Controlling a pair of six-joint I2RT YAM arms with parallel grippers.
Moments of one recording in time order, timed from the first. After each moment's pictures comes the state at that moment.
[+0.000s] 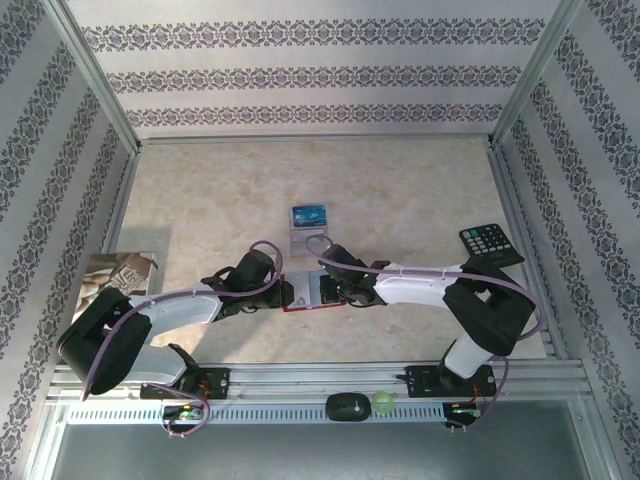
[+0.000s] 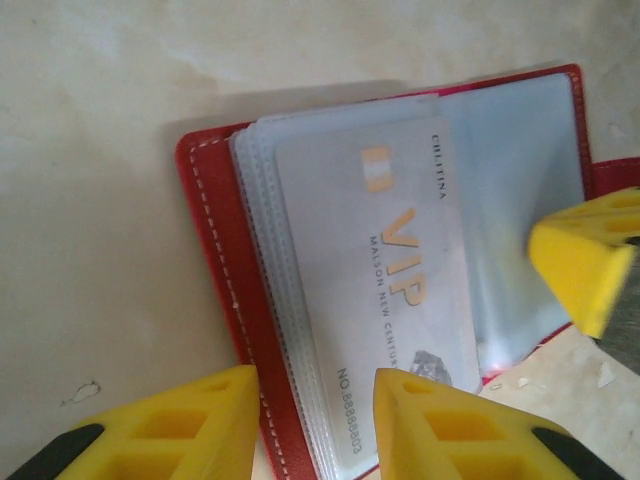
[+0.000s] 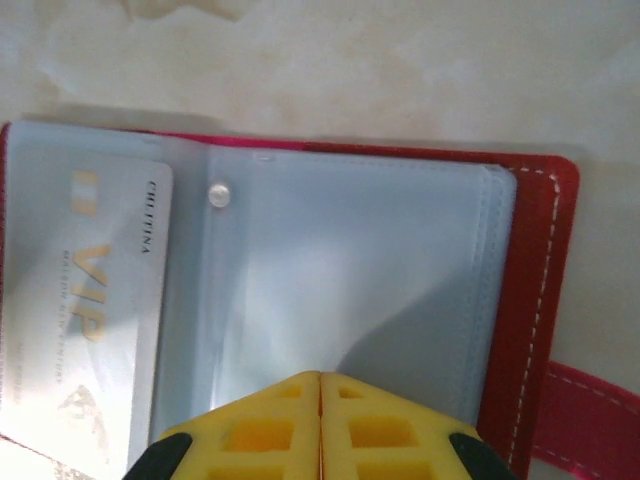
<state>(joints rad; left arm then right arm) -0.66 1.35 0.49 -0.07 0.18 -0.70 0.89 1.61 0.76 -0.20 0.00 0.75</state>
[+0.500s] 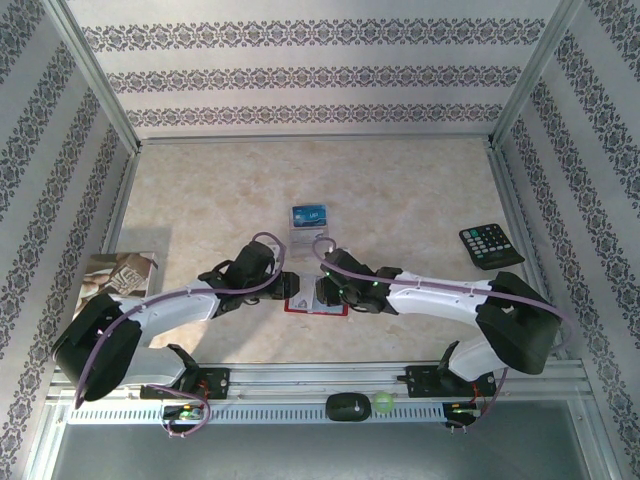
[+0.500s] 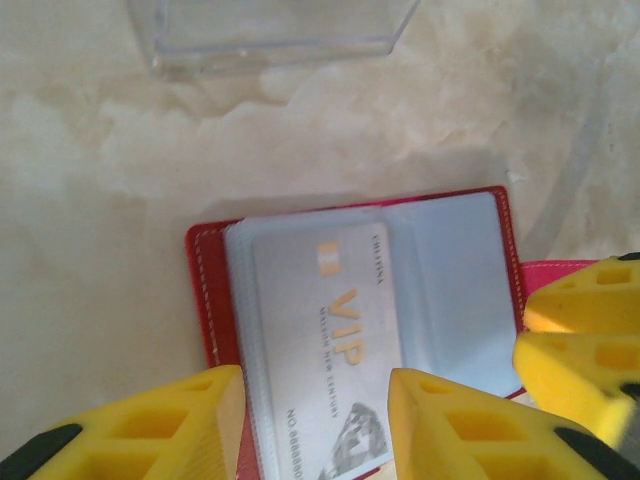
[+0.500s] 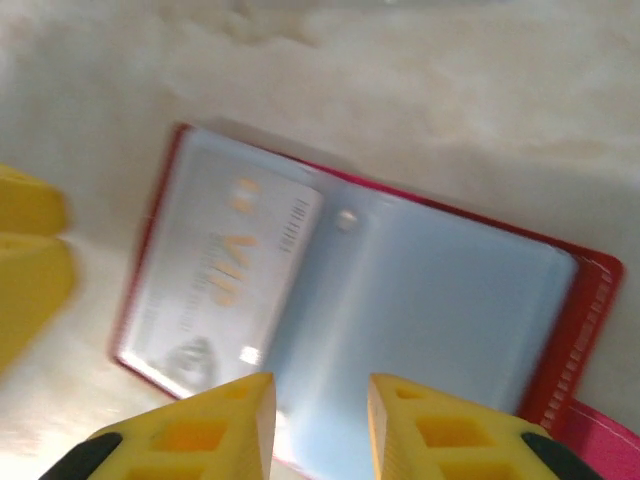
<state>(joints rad) -0.66 1.31 0.55 -0.07 0.16 -0.62 0.93 1.46 0.75 -0.23 0.02 0.78</state>
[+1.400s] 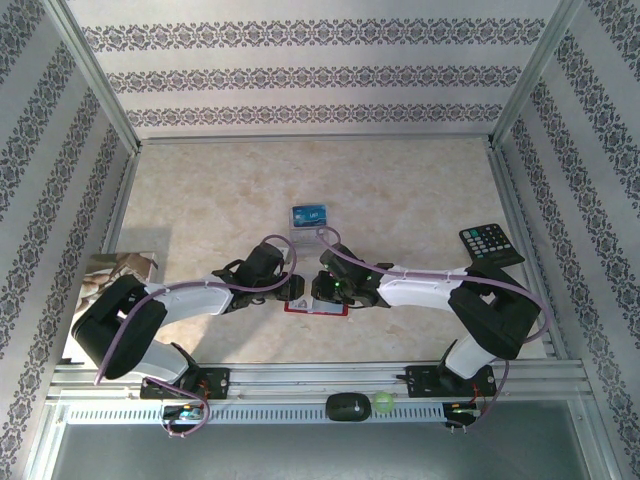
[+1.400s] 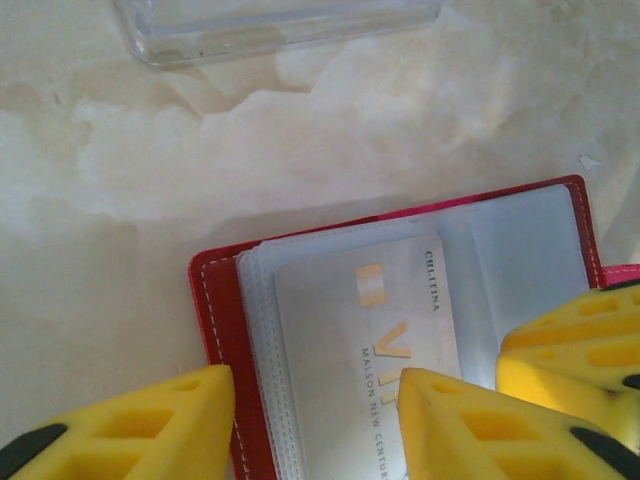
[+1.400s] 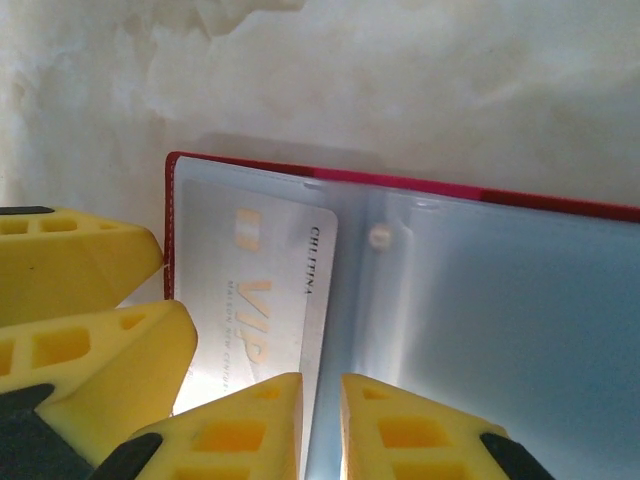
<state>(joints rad) -0.68 1.45 0.57 0.00 0.13 -0.57 0.88 1.59 0.74 -0.10 -0.13 1.01</state>
